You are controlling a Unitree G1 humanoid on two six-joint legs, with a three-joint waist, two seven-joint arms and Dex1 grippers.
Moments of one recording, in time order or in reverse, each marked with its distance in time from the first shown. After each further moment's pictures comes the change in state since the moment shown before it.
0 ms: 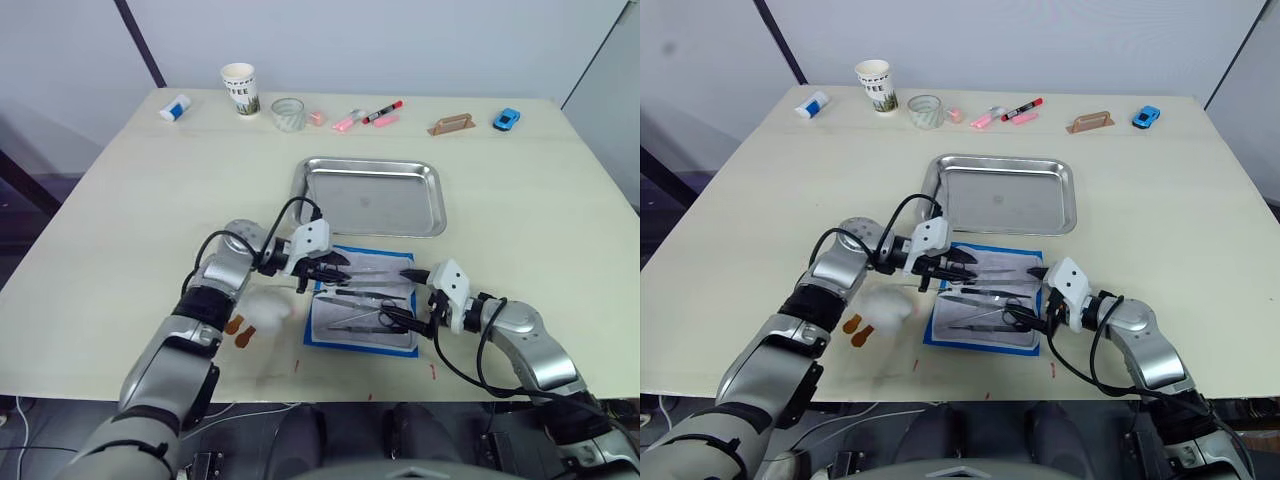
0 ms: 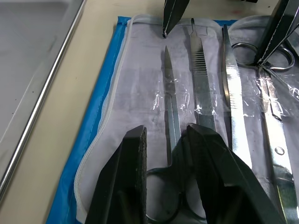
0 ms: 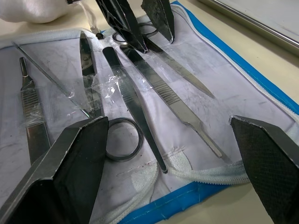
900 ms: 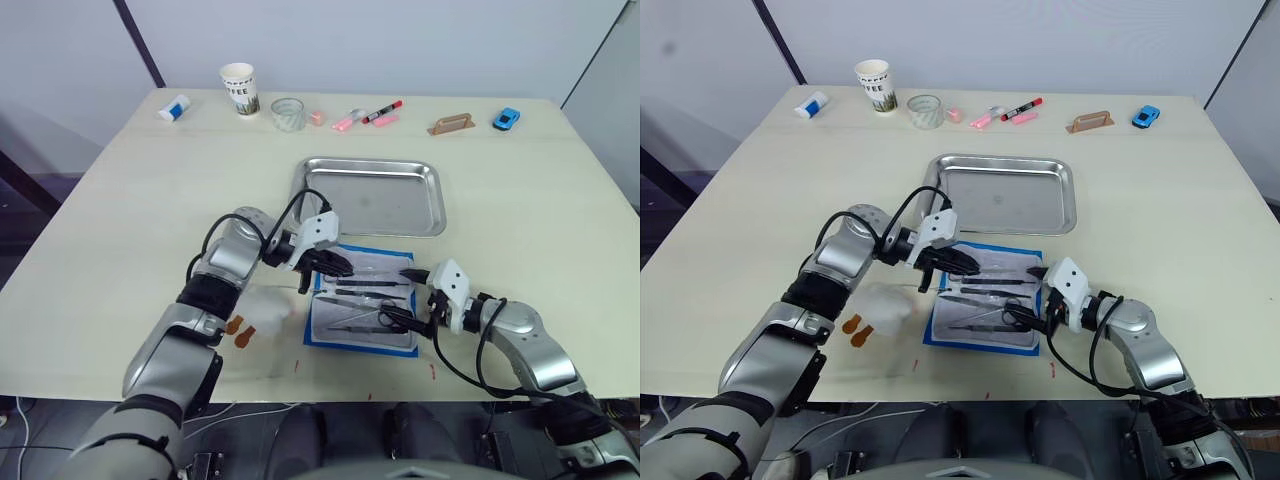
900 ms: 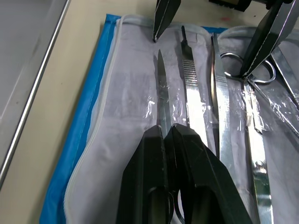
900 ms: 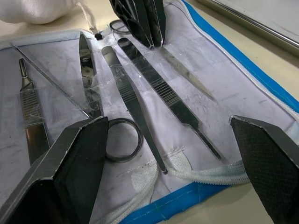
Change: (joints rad) left arm -0.068 0.020 -0.035 -0.087 0.026 0.234 -0.067; right arm 0.001 0.003 0.000 -0.001 0.000 0.000 -0.004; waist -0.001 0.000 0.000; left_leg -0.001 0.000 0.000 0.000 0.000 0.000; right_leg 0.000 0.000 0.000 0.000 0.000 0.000
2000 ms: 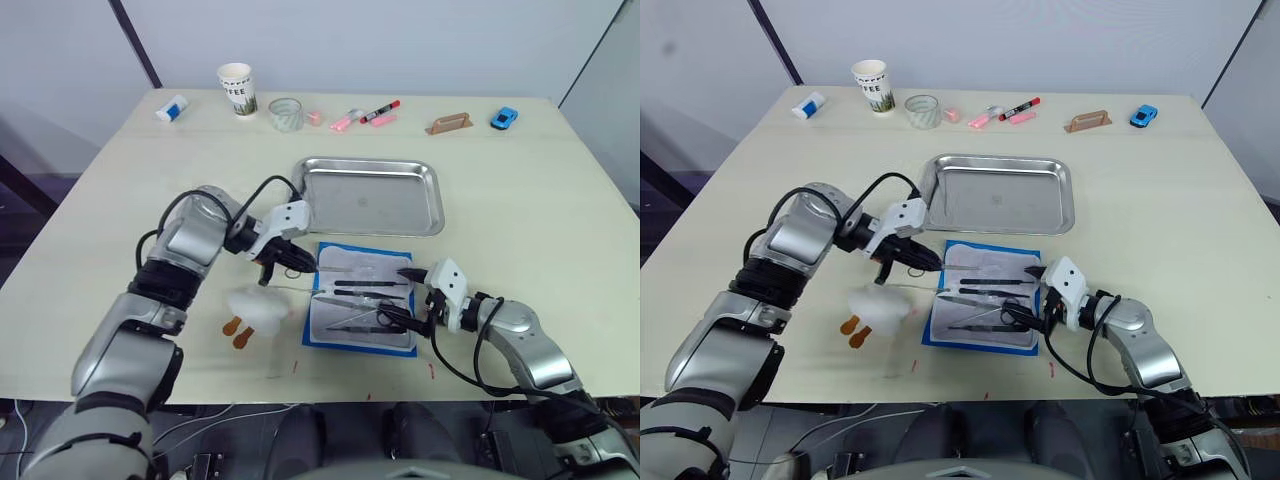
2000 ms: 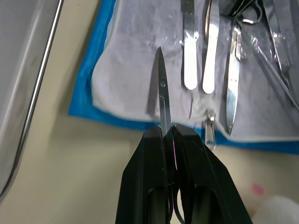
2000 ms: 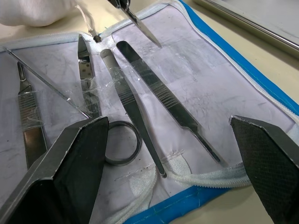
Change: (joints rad) left arm -0.029 0.207 -0.020 -0.095 0.007 0.150 -0.112; right arm -0.010 0.012 0.006 0.017 0.000 -0.012 -0.001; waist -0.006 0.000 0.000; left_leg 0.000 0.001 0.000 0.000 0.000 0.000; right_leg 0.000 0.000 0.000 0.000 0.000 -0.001
